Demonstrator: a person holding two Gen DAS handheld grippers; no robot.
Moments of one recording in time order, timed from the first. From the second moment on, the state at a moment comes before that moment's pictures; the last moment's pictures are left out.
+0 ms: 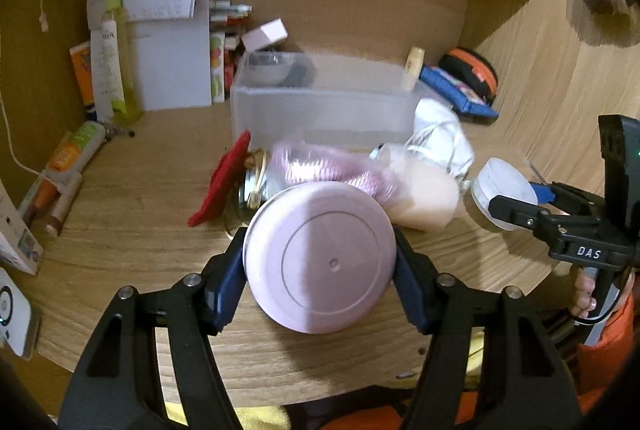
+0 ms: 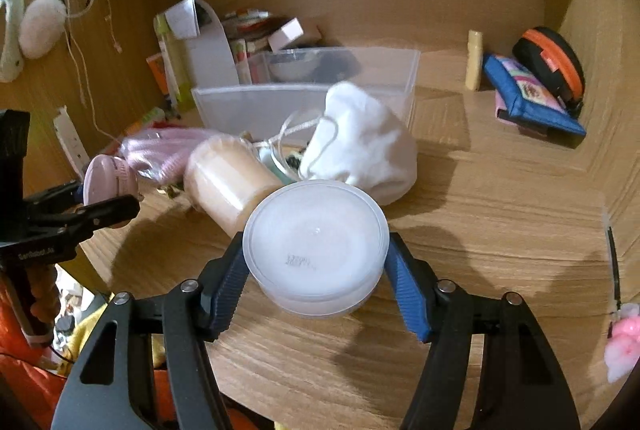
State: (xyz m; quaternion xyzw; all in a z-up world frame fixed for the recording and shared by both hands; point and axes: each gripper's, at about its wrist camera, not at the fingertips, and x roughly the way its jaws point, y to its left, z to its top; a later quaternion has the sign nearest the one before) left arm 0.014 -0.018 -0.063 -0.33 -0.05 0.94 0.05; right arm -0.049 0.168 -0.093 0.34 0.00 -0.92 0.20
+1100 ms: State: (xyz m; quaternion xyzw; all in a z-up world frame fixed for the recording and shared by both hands) left arm -0.131 -0.061 0.006 -0.32 -0.05 0.94 0.08; right arm -0.163 0.163 -0.019 0.29 0.02 -0.94 0.20
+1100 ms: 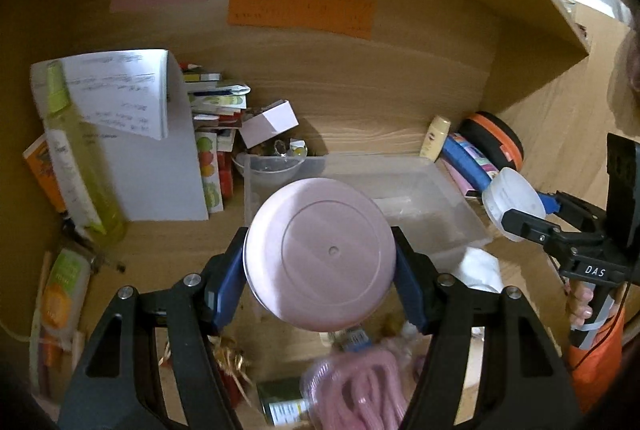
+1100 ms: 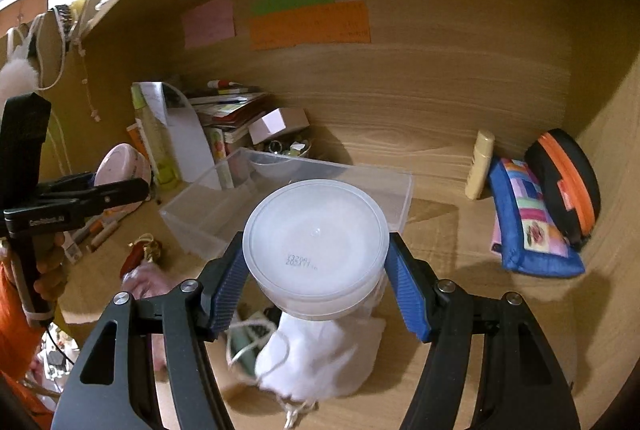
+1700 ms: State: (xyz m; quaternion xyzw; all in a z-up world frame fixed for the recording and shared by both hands) left arm -0.232 -0.042 -0.040 -0.43 -0.03 0.89 0.13; right arm -0.245 0.136 -0.057 0.38 0.08 -0.90 0.20
